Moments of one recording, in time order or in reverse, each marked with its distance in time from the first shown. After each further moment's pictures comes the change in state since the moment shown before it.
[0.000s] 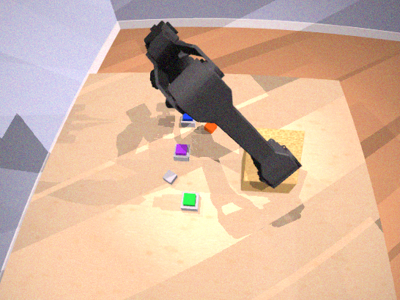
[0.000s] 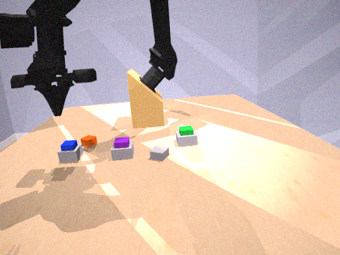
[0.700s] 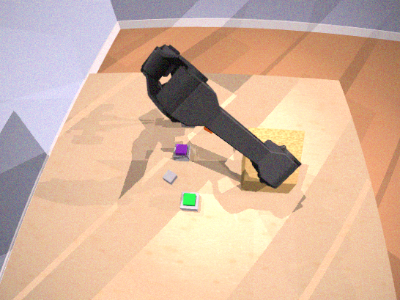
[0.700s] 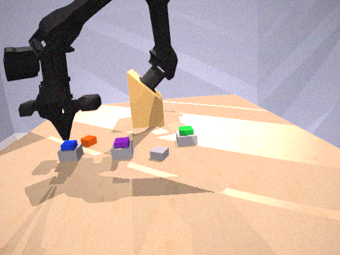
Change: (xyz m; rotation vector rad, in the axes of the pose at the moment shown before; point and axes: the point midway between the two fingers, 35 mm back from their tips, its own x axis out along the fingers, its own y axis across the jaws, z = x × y) arm 0.060 0.007 -0.006 0.004 0.025 0.025
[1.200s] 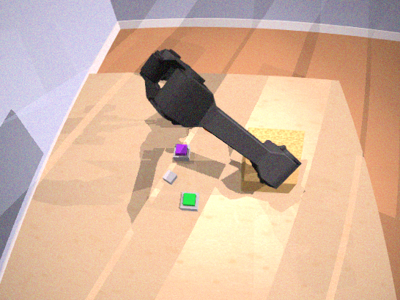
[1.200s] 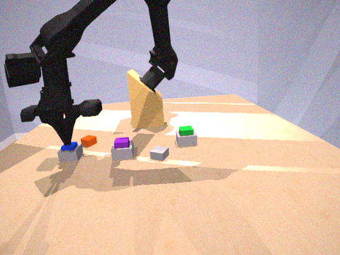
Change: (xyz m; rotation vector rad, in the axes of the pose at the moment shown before) arm 0.013 0.001 -0.001 0.001 0.002 0.005
